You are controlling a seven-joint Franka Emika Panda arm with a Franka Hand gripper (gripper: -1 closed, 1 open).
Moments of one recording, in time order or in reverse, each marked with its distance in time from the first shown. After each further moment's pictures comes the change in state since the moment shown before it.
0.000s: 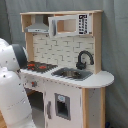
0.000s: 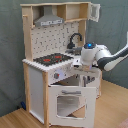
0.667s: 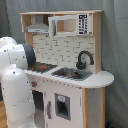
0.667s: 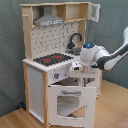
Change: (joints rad) arm 0.000 0.121 0.019 -0.002 0.000 0.051 -0.189
